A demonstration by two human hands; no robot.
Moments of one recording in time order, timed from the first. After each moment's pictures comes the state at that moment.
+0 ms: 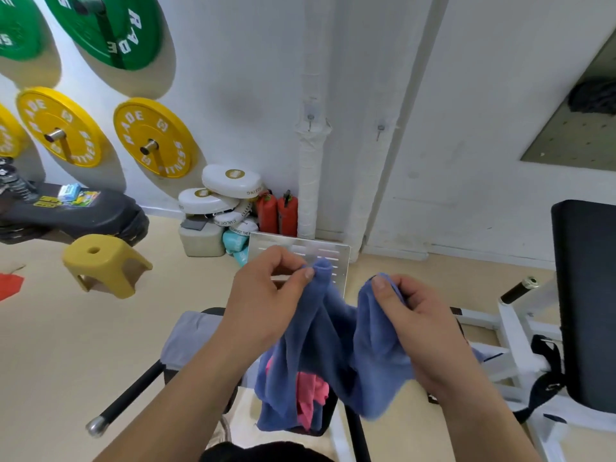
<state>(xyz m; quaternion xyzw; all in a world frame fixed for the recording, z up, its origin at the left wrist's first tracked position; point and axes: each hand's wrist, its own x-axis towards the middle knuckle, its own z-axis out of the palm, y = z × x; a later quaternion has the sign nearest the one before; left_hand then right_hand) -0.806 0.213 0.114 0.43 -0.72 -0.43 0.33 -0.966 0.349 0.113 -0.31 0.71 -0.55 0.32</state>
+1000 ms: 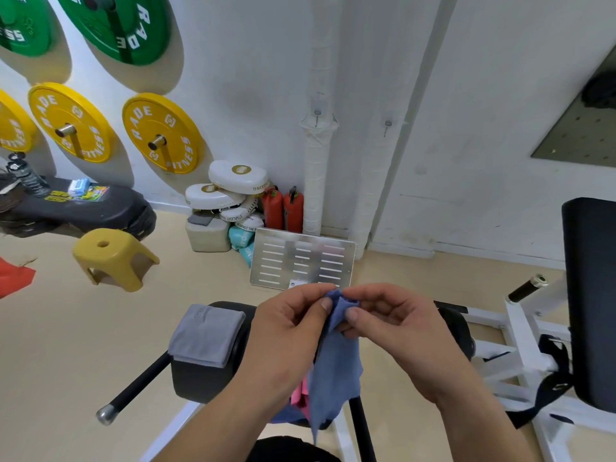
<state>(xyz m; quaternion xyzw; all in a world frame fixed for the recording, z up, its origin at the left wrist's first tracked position) -0.800 0.270 0.114 0.40 -0.59 -0.62 0.32 -0.948 0.354 0.113 -0.33 0.61 -0.57 0.44</state>
